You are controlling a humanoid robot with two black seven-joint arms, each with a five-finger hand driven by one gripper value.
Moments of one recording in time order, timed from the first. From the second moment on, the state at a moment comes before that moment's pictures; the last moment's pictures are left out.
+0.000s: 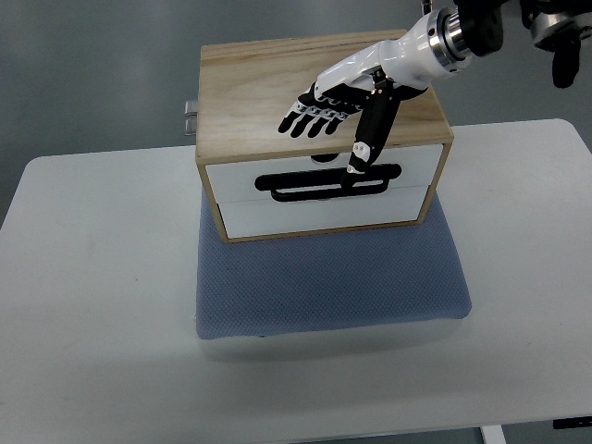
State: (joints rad) left arm 0.01 0.00 0.14 -0.12 0.10 -0.07 -0.04; right arm 2.03 -0.53 -0.50 1.40 -0.25 0.50 -0.09
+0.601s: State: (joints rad) left arm 0.01 0.00 0.14 -0.12 0.10 -0.07 -0.04; right arm 1.96 -0.50 -0.50 1.45 -0.24 0.40 -0.13
